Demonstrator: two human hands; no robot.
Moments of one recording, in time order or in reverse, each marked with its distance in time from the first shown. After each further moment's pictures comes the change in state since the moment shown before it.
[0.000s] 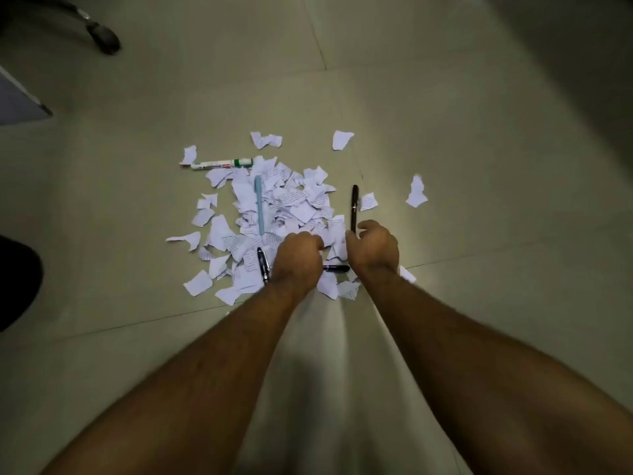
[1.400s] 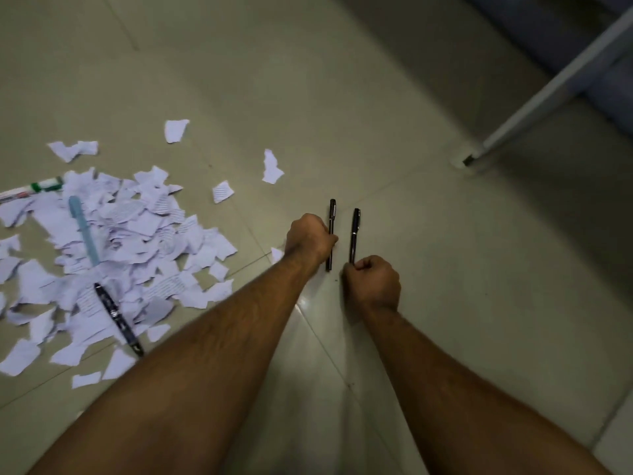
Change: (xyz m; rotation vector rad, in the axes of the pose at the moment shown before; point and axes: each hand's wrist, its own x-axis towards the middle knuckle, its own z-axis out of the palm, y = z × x) left_hand 0.009 0.225 0.086 -0.435 -0.331 -0.057; right_hand -0.054 0.190 -0.111 0.172 0.318 0.515
